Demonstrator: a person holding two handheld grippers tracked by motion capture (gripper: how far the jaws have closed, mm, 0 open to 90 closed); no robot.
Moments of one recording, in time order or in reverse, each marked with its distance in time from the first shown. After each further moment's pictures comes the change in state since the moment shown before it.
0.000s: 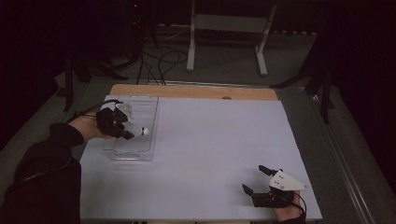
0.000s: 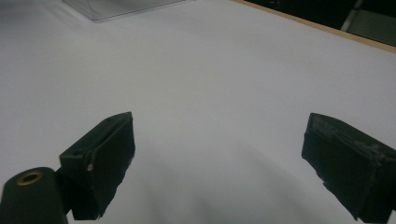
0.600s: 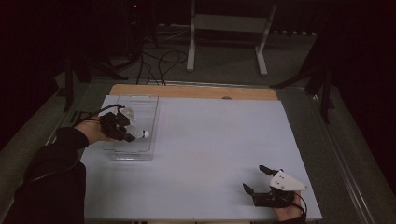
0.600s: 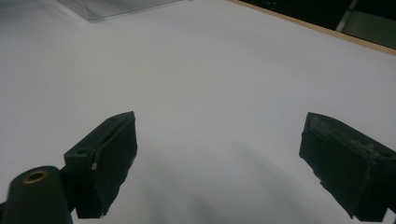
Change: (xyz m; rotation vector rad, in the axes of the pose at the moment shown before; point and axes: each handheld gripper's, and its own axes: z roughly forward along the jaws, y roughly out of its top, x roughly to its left) left arm 0.008 -0.008 0.028 0.015 -0.002 -0.030; right arm -0.001 0.000 -0.001 -0.003 -0.015 -0.007
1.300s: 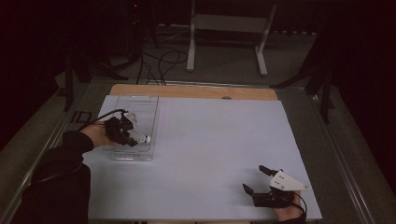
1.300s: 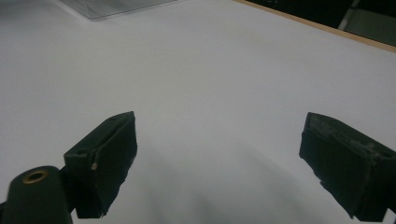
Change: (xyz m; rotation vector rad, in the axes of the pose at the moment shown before) left arm 0.000 -0.003 0.026 0.026 -0.032 -0.029; right arm 0.000 -0.001 0.000 0.004 0.007 0.007
